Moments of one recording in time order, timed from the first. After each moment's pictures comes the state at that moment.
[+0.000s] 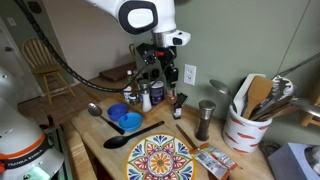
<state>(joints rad) -0.19 -0.09 -0.18 -2.18 0.03 2.26 -0.03</state>
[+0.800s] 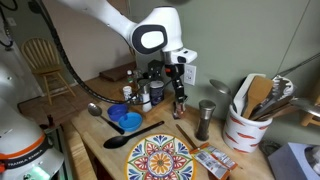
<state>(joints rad) -0.20 0.07 -0.19 -2.17 -0.10 2.42 0.25</state>
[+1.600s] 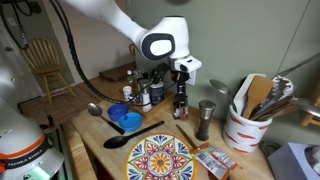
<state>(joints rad) -0.20 0.18 -0.20 -2.09 -0.03 2.41 0.47</state>
